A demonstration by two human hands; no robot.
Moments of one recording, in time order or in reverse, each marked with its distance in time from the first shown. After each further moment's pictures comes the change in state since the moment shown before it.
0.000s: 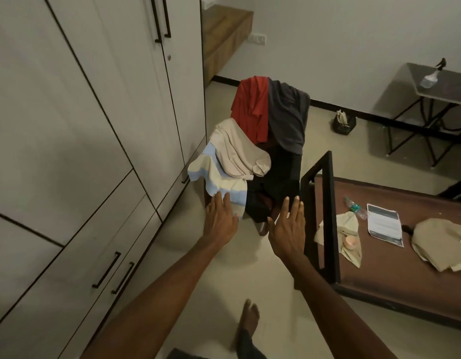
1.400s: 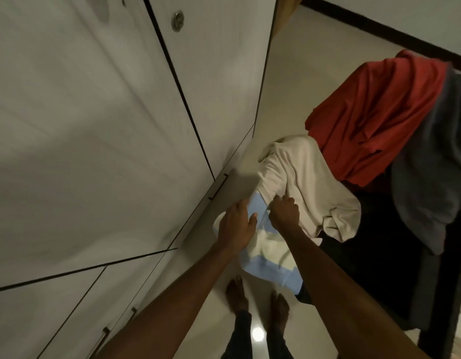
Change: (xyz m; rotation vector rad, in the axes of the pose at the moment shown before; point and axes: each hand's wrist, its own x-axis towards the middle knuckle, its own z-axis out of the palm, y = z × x) left_hand 0.536 -0.217 0.097 -0.311 -0.188 -0.373; right_hand 0.594 -0.200 0.366 -0.137 -0.501 -0.264
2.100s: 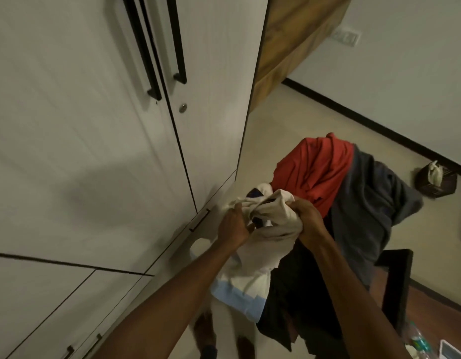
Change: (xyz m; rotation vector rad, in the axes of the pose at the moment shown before) left_hand -0.002 0.125 -0.049 -0.070 0.078 0.024; right_hand -0.126 0.035 -0.308 1.480 -0.132 0.041
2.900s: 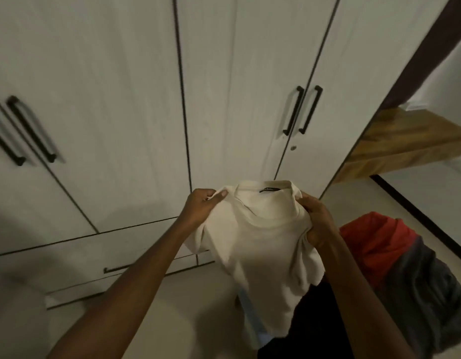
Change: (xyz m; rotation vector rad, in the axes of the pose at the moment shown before) left_hand -0.349 -0.021 -0.192 -0.602 0.736 -0.101; right_hand -0.189 -0.068 0.098 -0.125 -0.627 -0.134
